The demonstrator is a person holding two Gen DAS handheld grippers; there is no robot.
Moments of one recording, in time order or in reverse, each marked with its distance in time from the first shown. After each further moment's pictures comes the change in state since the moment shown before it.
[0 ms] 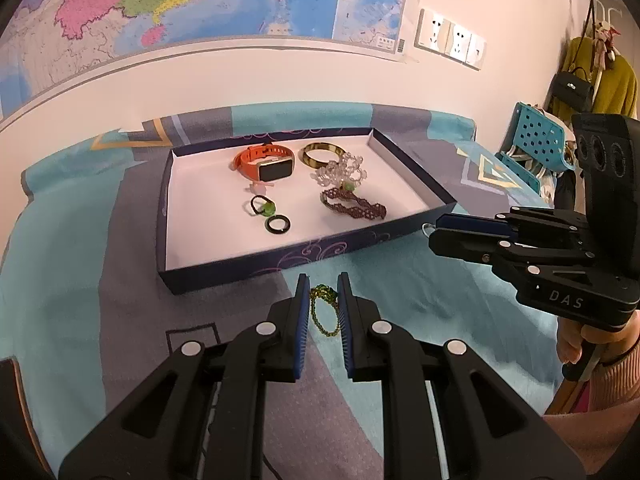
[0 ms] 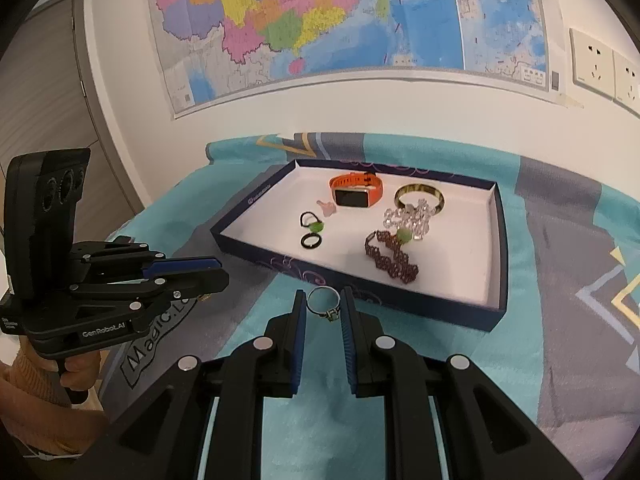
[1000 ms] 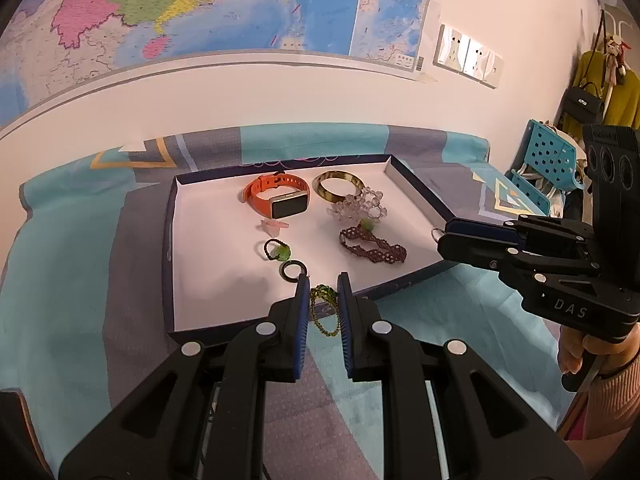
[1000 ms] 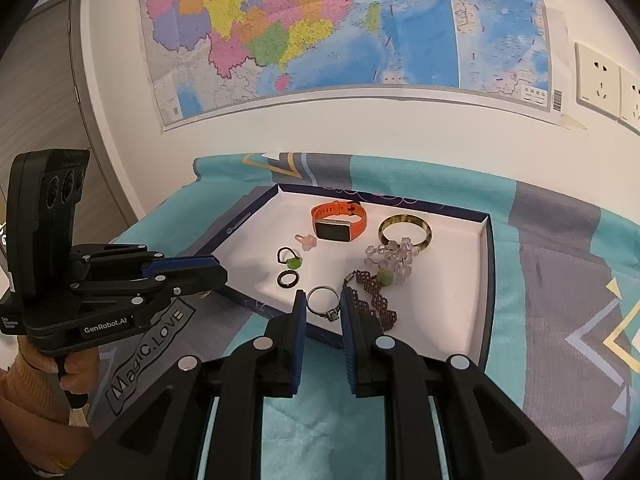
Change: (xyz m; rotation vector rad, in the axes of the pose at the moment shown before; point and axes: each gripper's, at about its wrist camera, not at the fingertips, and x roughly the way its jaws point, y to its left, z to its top) left arm 0.019 0.014 0.033 -0.022 -0.030 0.017; right arm 0.015 -0.019 0.030 -0.010 -0.025 -0.020
